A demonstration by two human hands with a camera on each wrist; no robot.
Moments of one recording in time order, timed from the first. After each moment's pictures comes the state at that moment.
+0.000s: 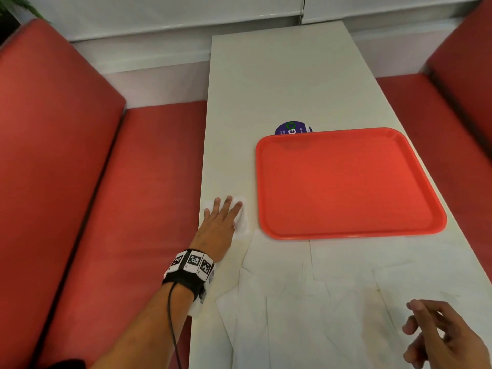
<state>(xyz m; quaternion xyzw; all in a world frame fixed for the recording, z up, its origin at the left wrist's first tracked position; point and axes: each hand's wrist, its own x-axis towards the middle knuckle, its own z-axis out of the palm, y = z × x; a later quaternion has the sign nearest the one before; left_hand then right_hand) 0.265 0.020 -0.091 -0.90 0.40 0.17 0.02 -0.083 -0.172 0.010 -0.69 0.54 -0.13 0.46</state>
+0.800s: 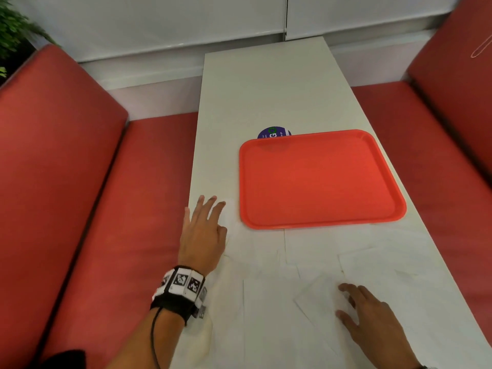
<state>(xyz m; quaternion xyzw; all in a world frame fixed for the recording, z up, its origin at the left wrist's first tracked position) 0.179 0.017 -0.019 -0.93 0.33 -0.01 -0.14 -0.118 -0.186 -0.065 -0.91 0.31 0.09 0.25</state>
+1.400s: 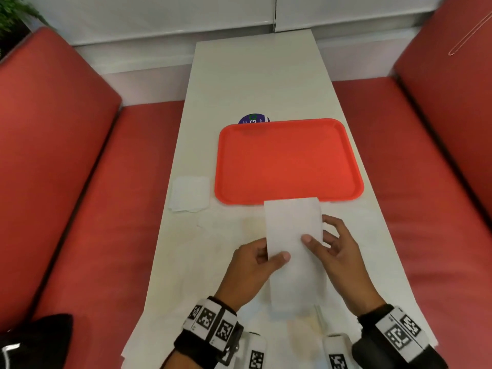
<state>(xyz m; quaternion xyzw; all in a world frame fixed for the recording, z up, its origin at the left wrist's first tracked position) -0.015 -0.051 0.031 -0.71 0.13 0.39 -0.58 -0.113 -0.206 0.049 -0.61 0.32 -0.11 0.72</state>
